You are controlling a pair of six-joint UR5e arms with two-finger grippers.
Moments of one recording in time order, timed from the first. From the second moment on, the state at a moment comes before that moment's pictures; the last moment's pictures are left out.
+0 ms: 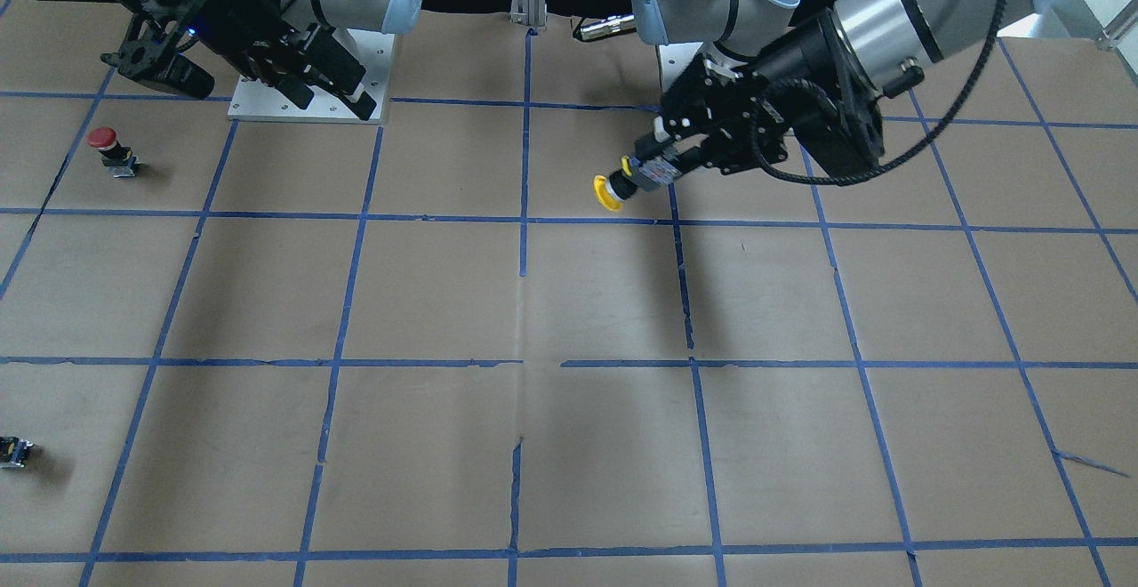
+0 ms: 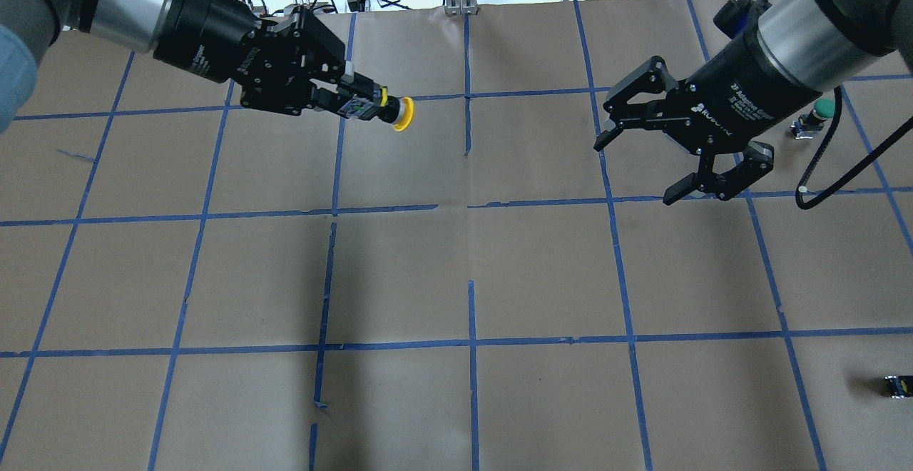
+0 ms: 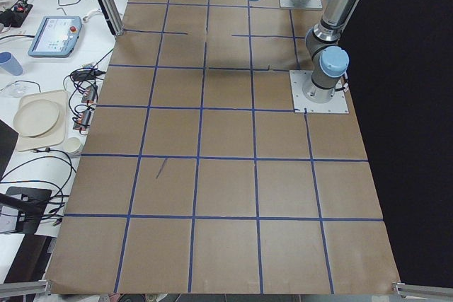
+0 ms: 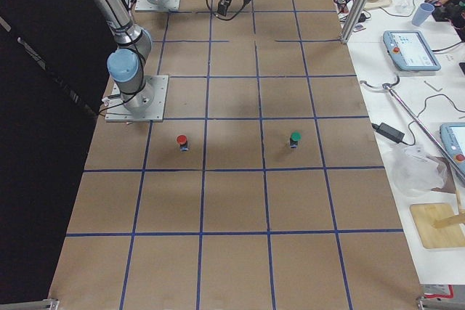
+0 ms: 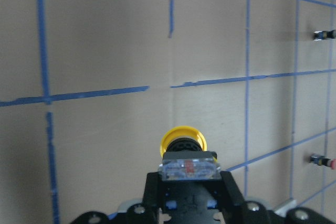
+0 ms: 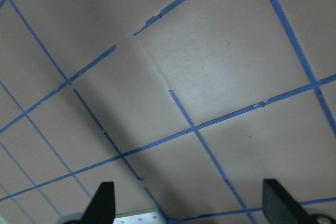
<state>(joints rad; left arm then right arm) -1.47 -1.54 -1.62 -1.66 0.70 0.16 1.41 -1.73 1.73 -1.40 -1.04 0.39</state>
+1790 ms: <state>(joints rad) -1.52 -1.51 -1.77 -1.40 0.06 0.00 1.32 -1.70 1.58 -1.24 -0.38 1.15</state>
